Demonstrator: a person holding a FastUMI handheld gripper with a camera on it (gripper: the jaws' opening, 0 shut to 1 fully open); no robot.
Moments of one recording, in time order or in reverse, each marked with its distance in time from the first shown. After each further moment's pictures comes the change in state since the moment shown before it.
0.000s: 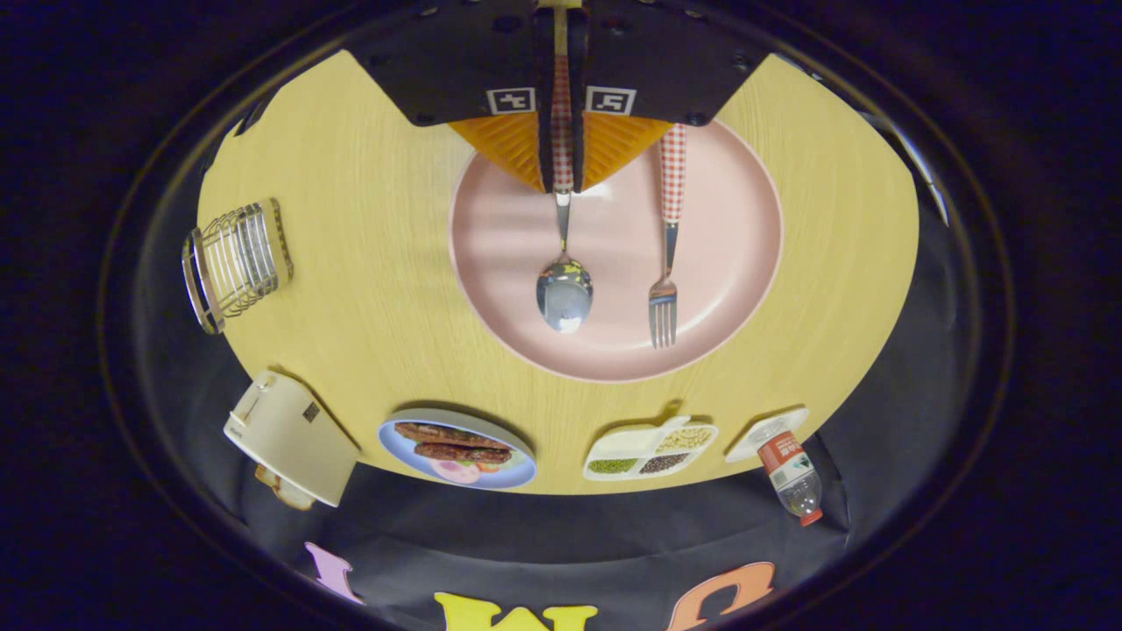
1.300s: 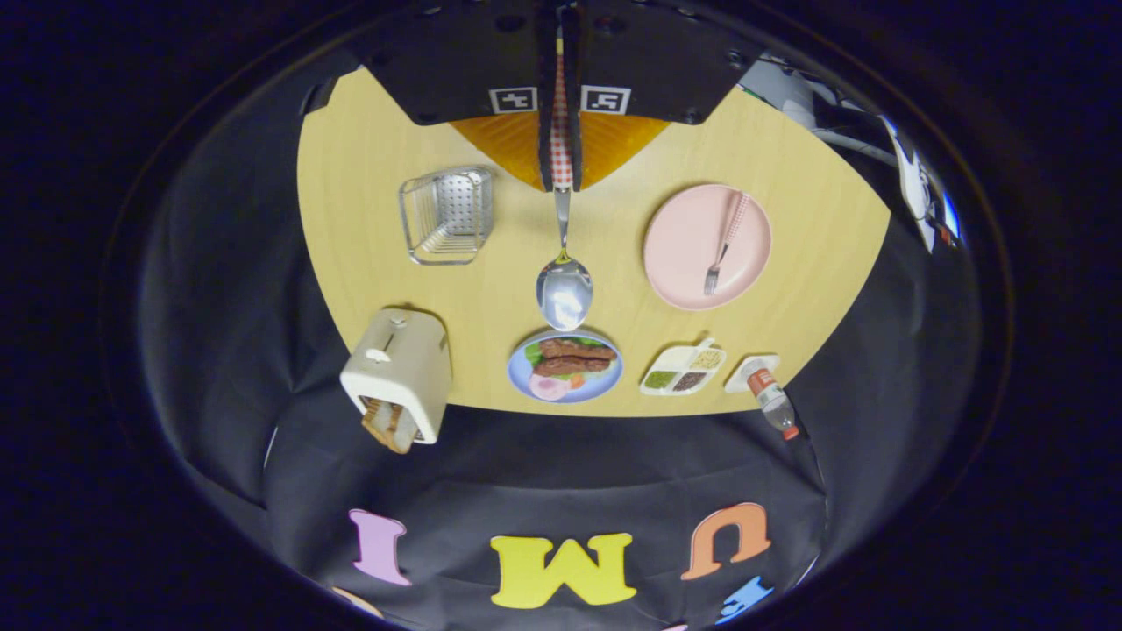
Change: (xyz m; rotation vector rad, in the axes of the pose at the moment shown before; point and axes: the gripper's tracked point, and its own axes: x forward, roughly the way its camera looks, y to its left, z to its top) arm -0.174 -0.212 0.037 -0.057 -0.137 0.042
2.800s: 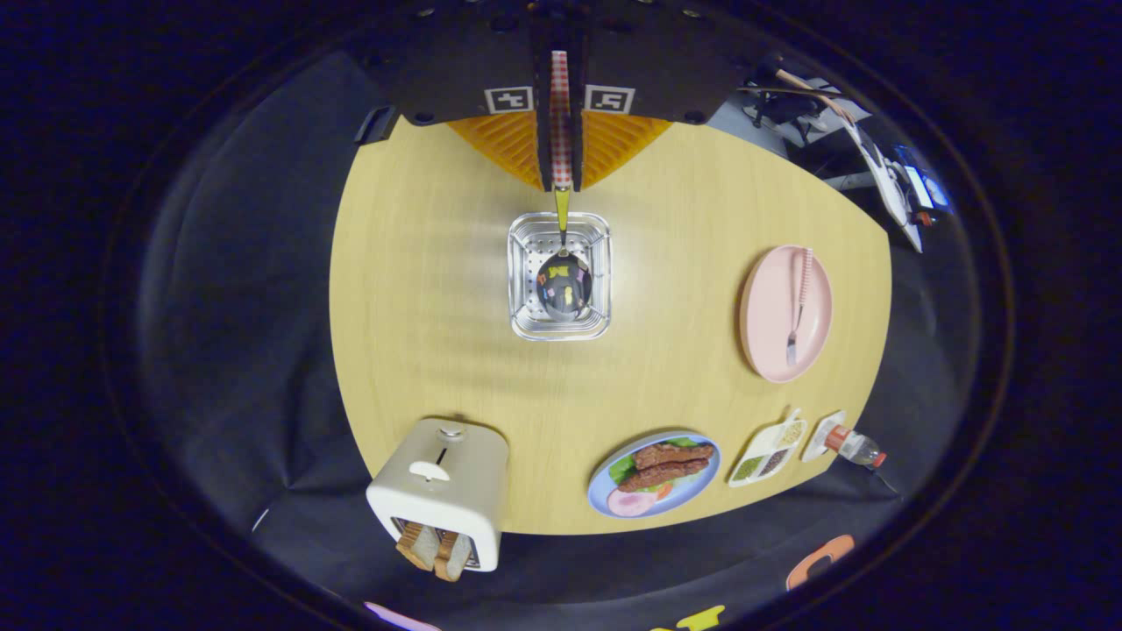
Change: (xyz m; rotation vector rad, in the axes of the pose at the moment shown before) arm 0.027 -0.095 -0.013 0.022 0.578 -0.045
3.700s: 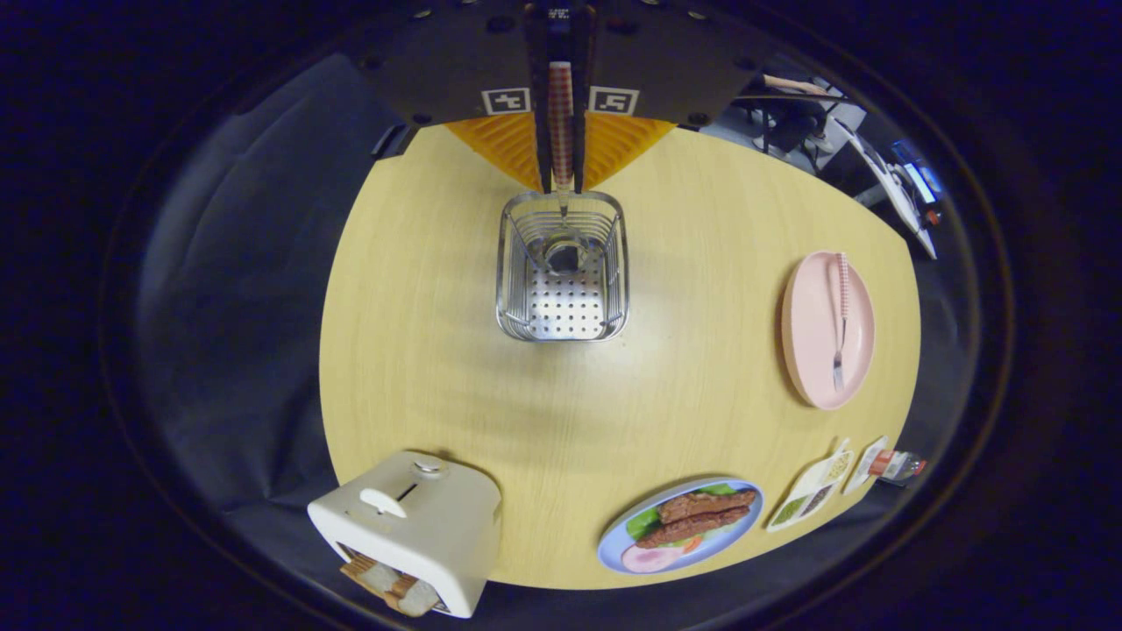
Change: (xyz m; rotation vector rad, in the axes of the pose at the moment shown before) arm 0.018 0.012 0.014 -0.007 0.190 -0.064
